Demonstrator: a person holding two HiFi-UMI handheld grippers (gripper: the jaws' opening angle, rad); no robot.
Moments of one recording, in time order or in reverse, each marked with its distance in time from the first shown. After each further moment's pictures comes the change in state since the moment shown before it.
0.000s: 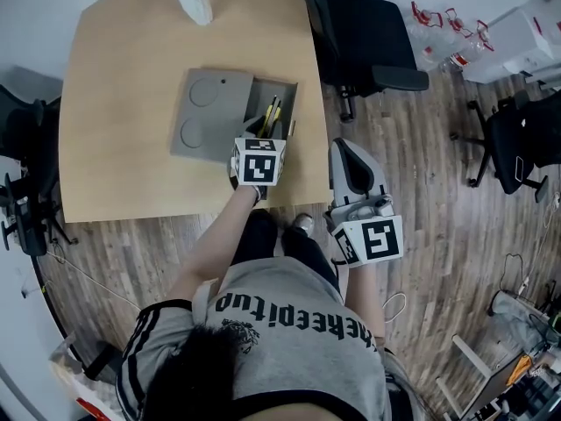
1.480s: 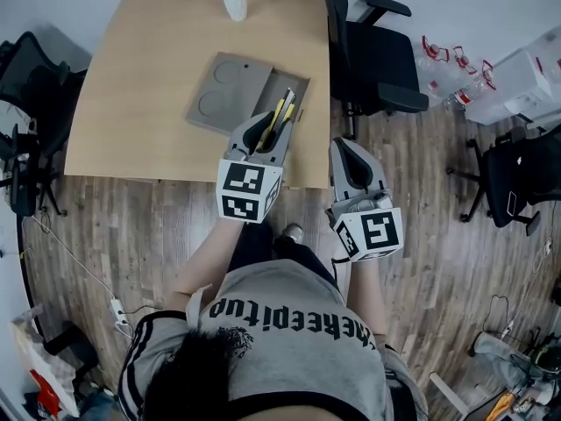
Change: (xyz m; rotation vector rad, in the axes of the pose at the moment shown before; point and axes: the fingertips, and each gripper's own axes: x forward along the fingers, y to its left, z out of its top) left arm -0.188 -0.063 0.054 0.048 -0.483 -0.021; right arm -0.065 0.043 0.012 -0.108 -0.011 0.164
